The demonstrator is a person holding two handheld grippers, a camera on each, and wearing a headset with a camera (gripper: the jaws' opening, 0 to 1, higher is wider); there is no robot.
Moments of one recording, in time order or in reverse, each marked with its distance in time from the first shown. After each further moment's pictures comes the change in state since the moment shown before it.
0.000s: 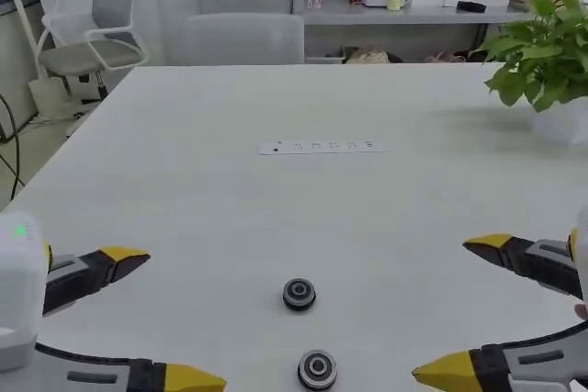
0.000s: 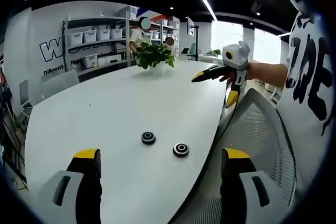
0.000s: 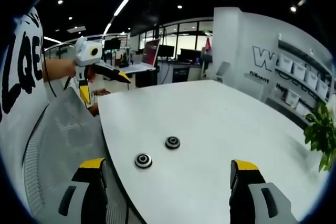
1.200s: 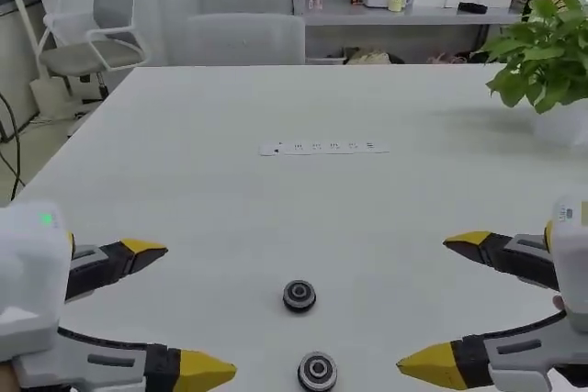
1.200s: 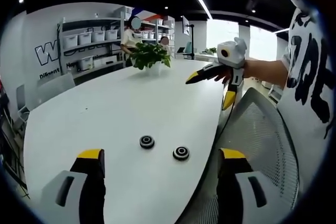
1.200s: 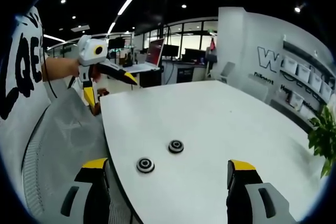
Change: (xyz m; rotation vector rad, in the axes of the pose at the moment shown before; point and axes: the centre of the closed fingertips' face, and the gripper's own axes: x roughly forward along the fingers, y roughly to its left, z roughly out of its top) left arm 0.012 0.000 0.008 0.033 0.003 -0.031; right arm 0.012 0.002 0.008 -0.014 0.005 0.036
